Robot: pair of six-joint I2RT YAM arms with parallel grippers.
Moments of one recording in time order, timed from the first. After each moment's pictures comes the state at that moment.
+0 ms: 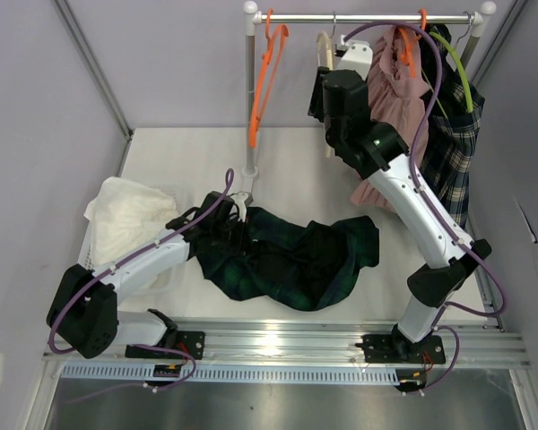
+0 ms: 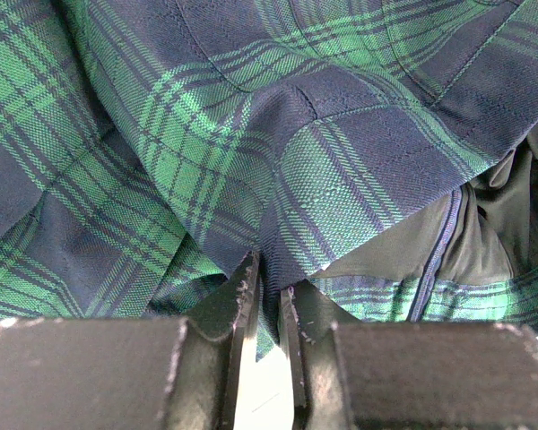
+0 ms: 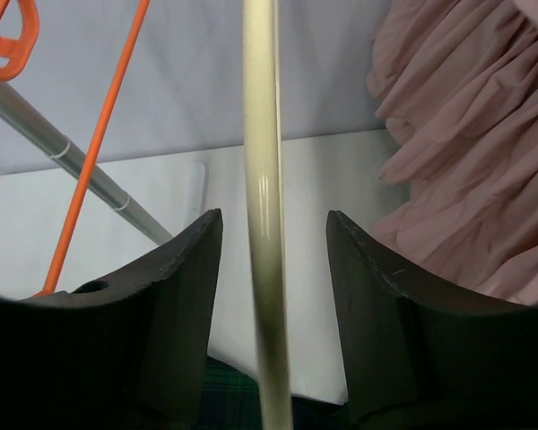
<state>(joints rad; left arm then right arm) -0.58 1.30 0.81 -0.41 0.24 -0.36 0.67 1.74 2.14 -0.58 0.69 0.26</state>
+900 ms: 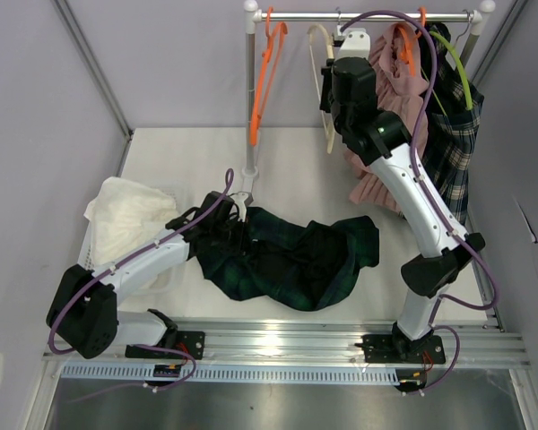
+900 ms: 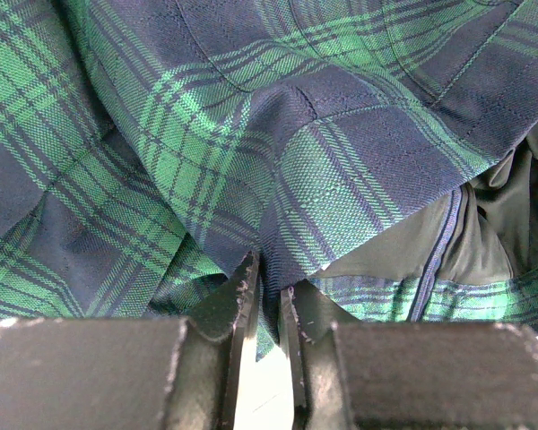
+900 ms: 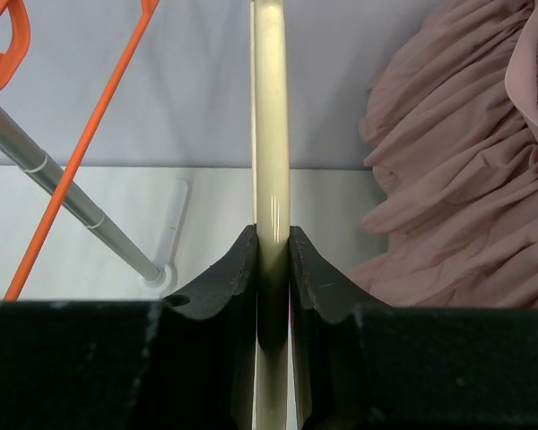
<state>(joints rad) -0.58 1.29 0.81 -0.41 0.24 -0.36 0.59 1.81 2.24 -0.60 0.54 0.12</state>
